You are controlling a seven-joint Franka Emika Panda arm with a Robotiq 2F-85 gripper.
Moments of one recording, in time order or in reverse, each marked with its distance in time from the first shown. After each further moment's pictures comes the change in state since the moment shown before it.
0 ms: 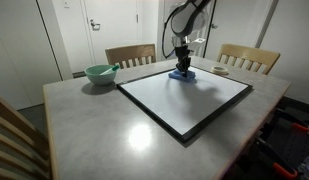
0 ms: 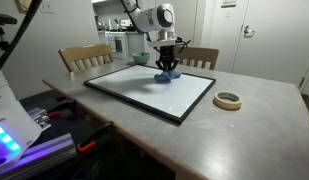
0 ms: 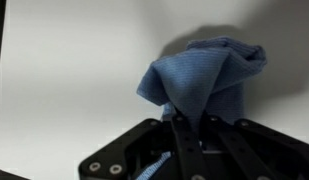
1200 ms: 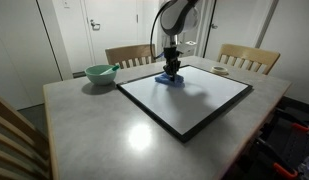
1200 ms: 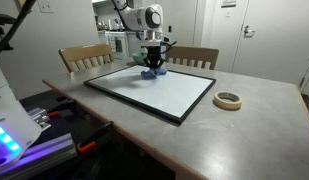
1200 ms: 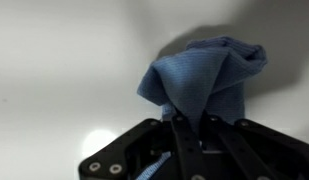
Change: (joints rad) arm 0.048 -0.014 0.076 -0.022 0.094 0.033 0.048
